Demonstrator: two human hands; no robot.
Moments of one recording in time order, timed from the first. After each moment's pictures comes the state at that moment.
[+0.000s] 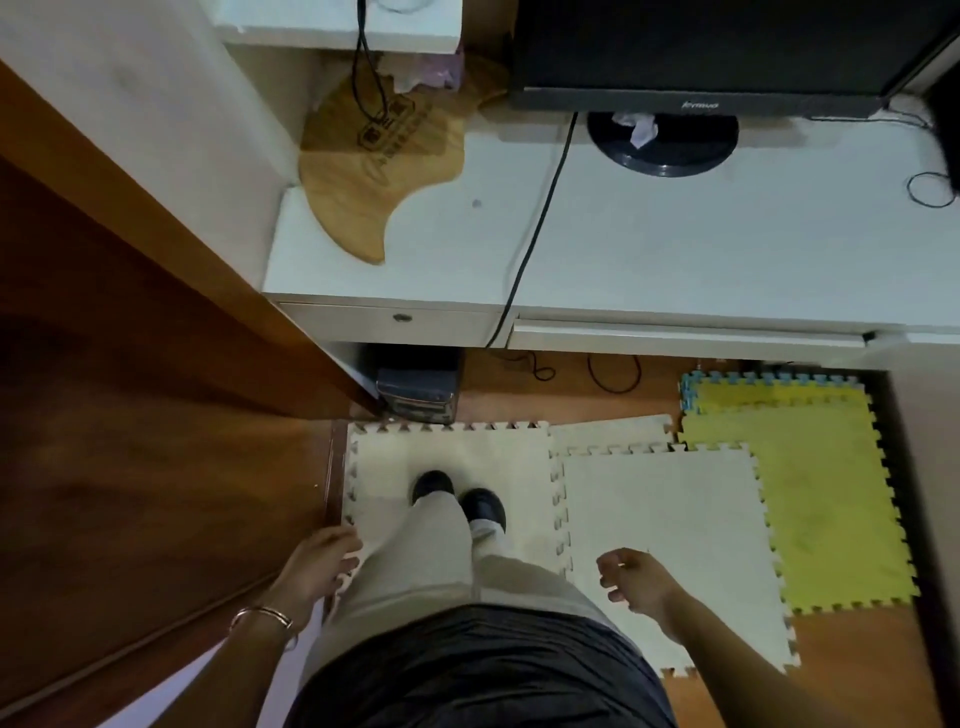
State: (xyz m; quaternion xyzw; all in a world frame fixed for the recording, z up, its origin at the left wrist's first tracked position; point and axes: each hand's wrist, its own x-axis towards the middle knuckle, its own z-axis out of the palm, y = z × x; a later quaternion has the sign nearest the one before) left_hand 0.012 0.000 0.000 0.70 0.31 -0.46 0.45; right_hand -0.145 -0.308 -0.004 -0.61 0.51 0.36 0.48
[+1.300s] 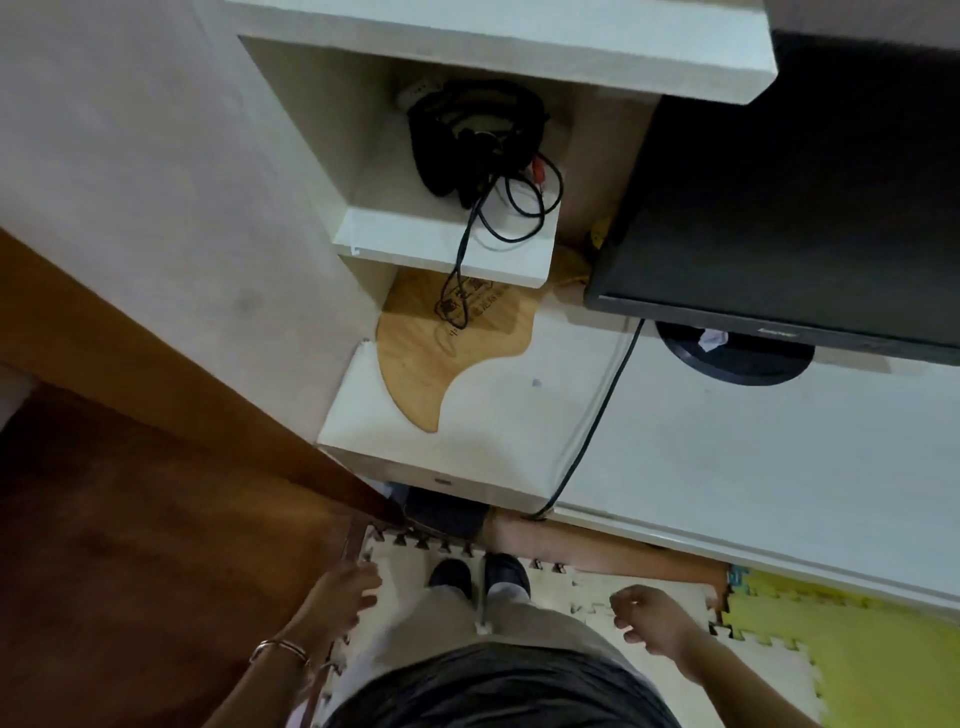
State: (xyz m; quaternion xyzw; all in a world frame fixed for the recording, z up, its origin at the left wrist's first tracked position) left_hand 0.142 -0.049 0.013 0.70 0.31 -0.40 0.51; right_hand 0.054 -0.382 0.022 -0.71 0.40 0.38 0.44
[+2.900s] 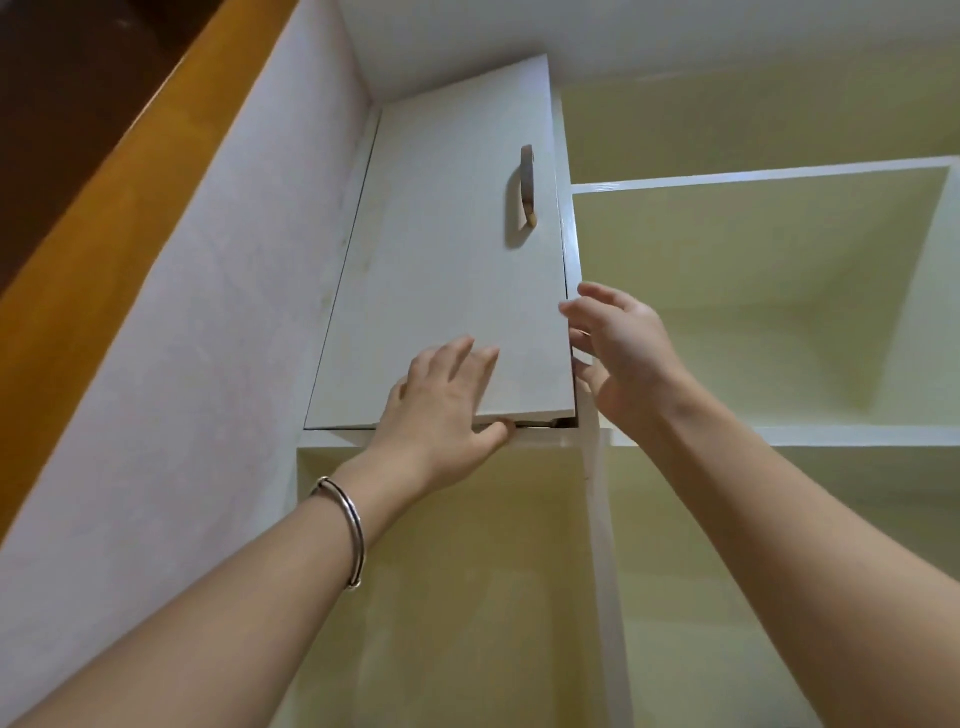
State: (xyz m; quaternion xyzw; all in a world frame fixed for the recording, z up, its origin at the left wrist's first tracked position) left_hand 0.356 -0.214 0.750 0.74 -0.31 0.56 0.19; right_hand 0.274 -0.339 0.792 -0.54 -0.28 -0.45 0.65
